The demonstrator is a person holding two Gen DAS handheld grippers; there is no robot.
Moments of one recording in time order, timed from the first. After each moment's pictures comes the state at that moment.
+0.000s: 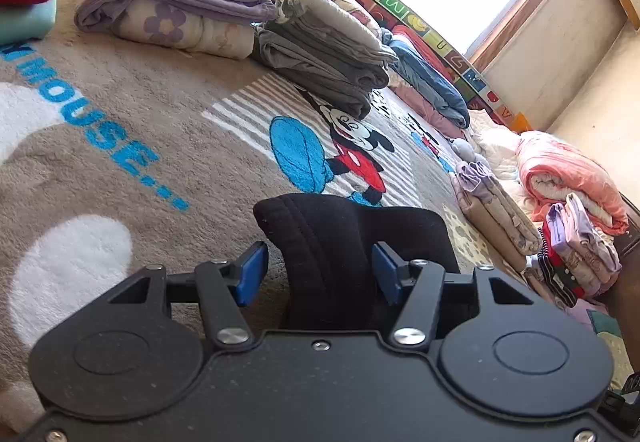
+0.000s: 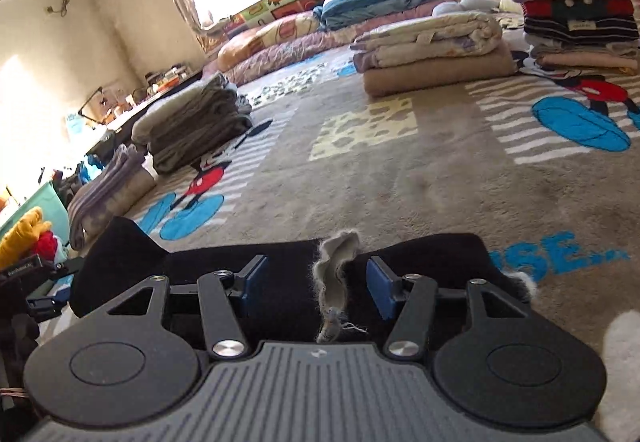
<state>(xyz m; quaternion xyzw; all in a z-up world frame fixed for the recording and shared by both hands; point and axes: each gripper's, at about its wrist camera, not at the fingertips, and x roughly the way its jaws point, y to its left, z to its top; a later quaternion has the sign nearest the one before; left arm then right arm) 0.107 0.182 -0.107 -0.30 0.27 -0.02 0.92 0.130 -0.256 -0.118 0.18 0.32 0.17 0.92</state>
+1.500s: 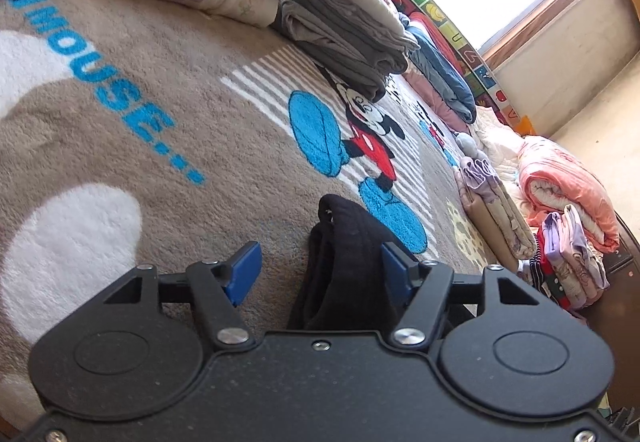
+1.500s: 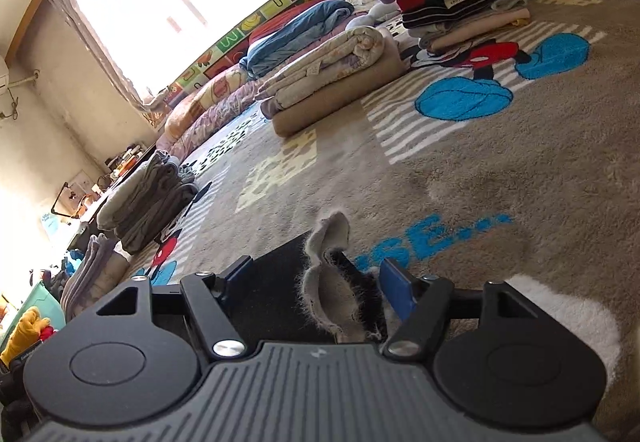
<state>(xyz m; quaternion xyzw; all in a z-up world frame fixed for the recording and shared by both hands) 0.114 0.202 -0.119 -0.36 0.31 -0.03 0.88 0.106 -0.347 -0.138 0.31 0.28 0.08 0.91</state>
